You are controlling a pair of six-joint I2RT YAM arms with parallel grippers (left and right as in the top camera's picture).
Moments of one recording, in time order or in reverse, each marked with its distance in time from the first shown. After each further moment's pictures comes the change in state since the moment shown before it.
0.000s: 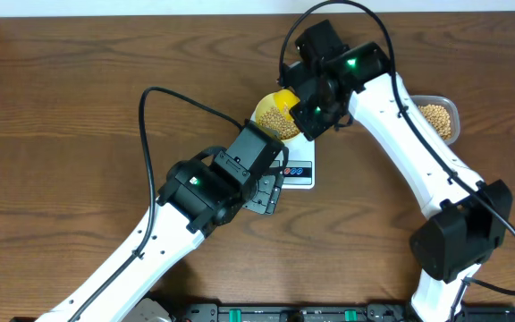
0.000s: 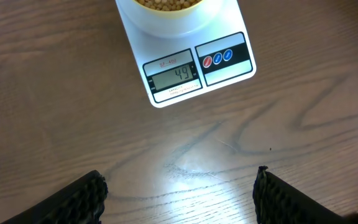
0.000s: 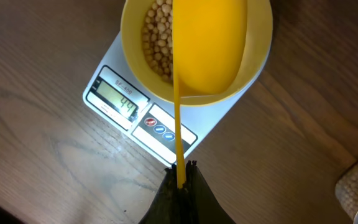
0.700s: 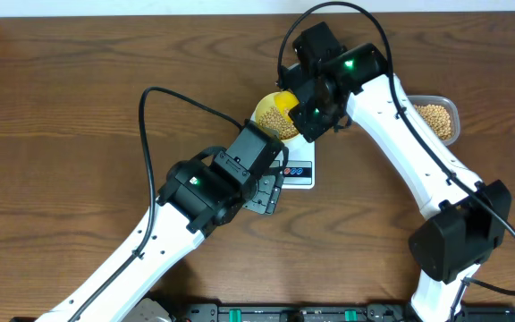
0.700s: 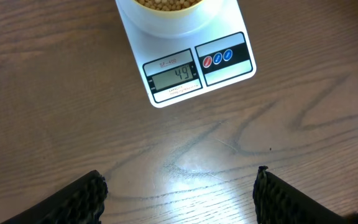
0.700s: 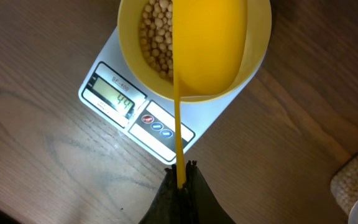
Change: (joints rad) left arm 0.000 0.000 0.000 0.000 0.000 0.000; right arm 0.009 0.000 0.000 -0.007 0.022 0.000
